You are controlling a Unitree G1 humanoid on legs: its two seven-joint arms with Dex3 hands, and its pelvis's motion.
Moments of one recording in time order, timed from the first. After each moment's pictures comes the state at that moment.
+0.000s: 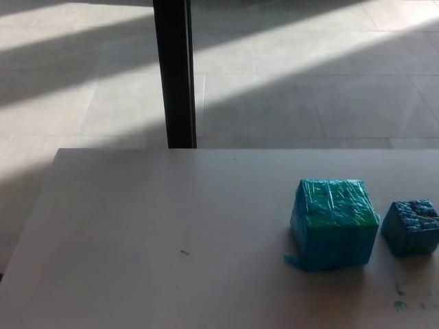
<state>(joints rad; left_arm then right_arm) -0.08 0.69 0.51 0.96 -0.22 0.24 -0.22 -0.43 -0.80 -0.49 0.35 0.29 0.22 0.06</state>
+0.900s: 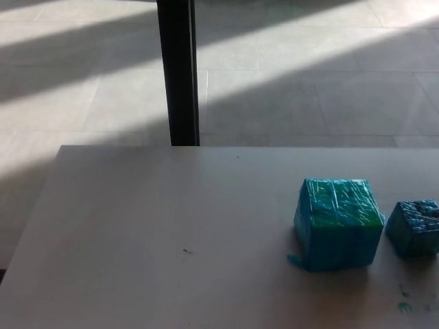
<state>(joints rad) -0.08 0.72 0.50 0.96 -0.22 0.24 -0.23 -0.67 -0.85 0.12 0.56 0.07 0.20 0.39</state>
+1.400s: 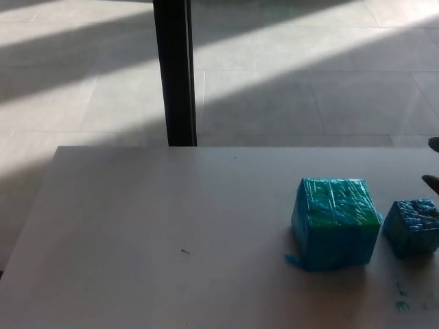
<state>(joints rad) -0.09 0.72 0.50 0.97 -0.22 0.24 -0.23 -0.80 -0.76 0.33 0.74 -0.14 0.18 0.41</state>
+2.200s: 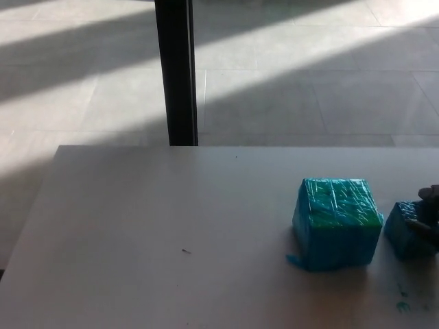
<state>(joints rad) -0.09 0.72 0.50 0.95 -0.22 0.24 -0.23 -0.85 -0.63 0.37 1.05 -0.29 0.12 0.38</state>
